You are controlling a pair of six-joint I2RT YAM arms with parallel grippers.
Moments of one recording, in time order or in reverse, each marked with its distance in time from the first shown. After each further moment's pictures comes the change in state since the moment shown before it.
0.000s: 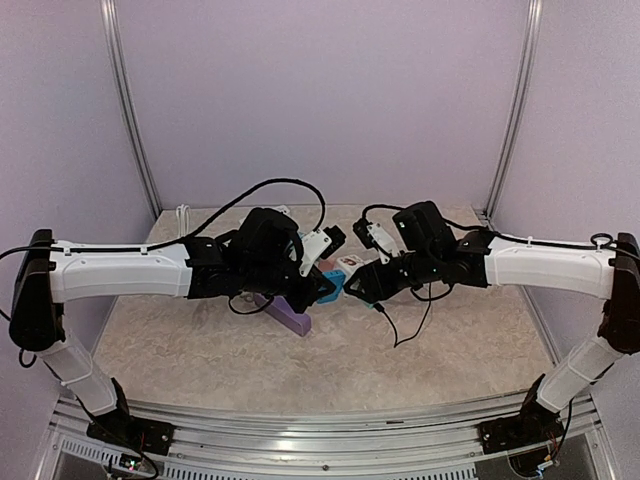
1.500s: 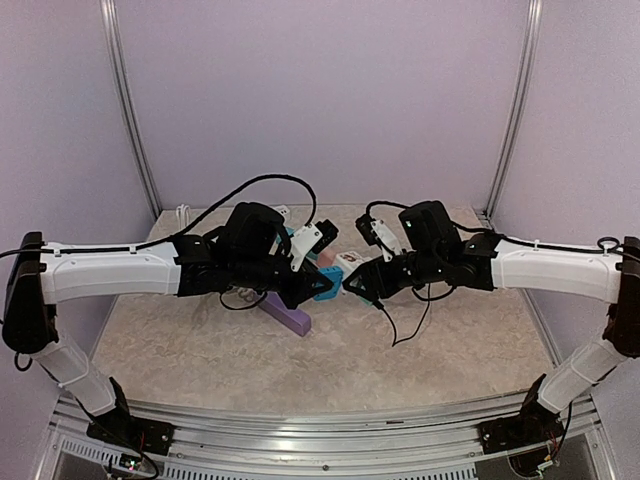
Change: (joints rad) left arm 0.039 -0.050 -0.040 0.041 0.109 -0.004; right arm 0.001 -0.039 -0.032 0.057 -0.027 0.023
